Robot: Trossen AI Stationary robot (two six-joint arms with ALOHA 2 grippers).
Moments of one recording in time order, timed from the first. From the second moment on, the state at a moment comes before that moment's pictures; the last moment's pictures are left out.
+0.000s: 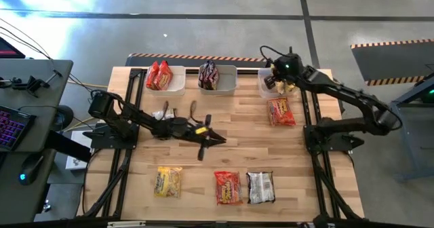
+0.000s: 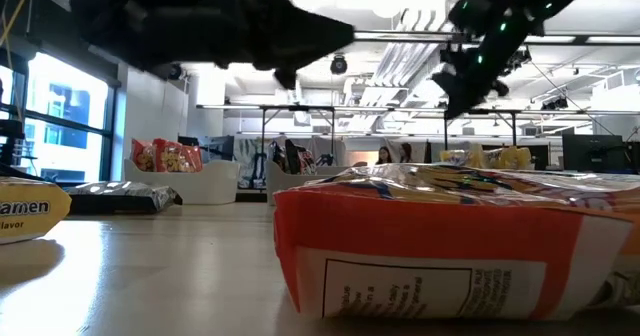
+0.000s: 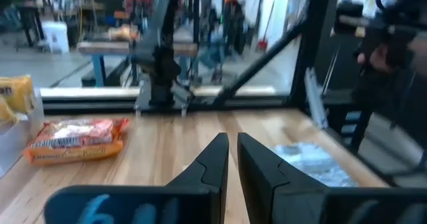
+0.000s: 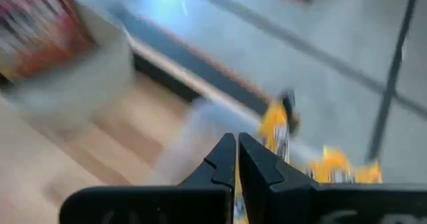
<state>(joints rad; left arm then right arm) -0.11 1.73 0.64 1.07 0.04 -0.04 -0.75 1.17 0.83 -0.35 0.26 0.04</state>
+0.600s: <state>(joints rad) -0.06 1.52 0.44 0.91 0.02 -0.15 -0.39 0.89 0.29 0.55 0.16 0.01</state>
